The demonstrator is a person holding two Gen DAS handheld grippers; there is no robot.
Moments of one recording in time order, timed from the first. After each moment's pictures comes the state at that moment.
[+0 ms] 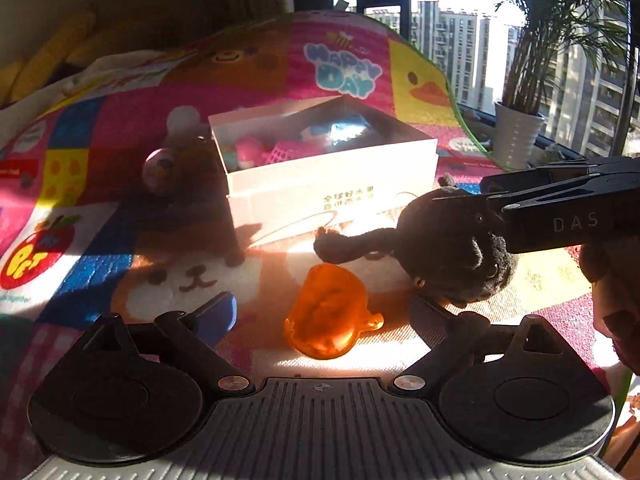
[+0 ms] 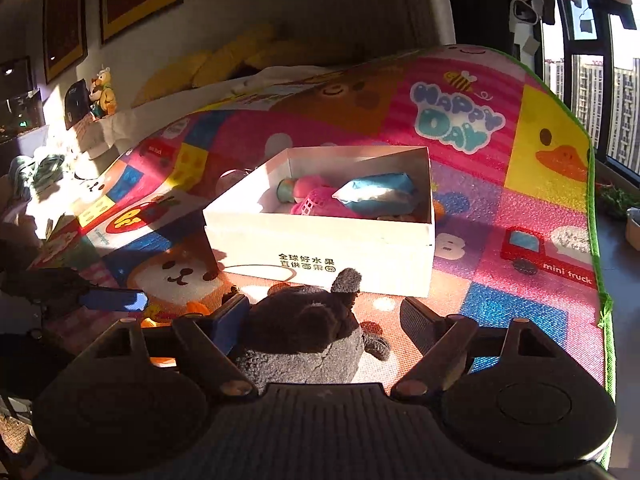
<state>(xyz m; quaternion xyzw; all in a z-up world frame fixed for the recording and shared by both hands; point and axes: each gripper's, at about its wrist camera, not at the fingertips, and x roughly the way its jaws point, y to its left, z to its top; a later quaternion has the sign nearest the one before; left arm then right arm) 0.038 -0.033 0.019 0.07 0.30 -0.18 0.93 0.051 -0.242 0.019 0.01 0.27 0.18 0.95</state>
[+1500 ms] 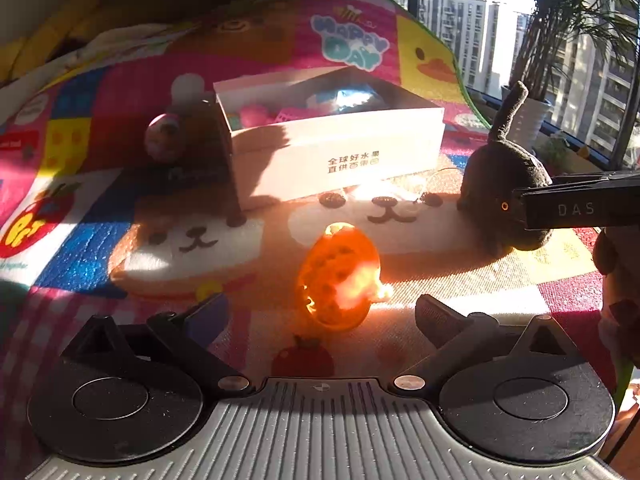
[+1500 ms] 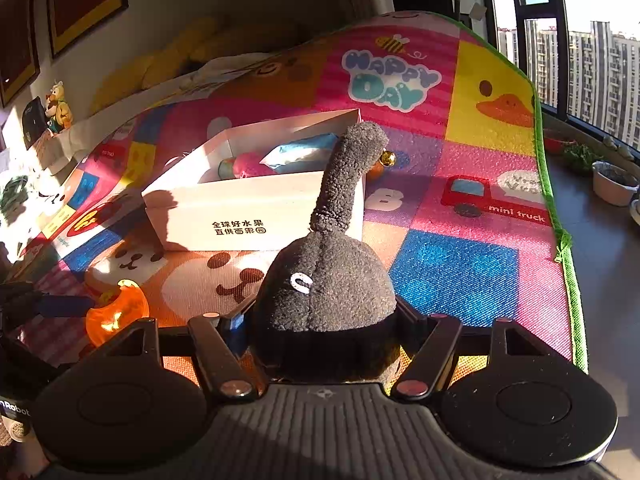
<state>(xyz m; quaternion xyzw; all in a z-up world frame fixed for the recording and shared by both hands) 0.036 -0.029 0.005 0.07 0.34 -0.17 0.92 0.047 -0.273 -0.009 0.04 0.30 0.12 0.94</state>
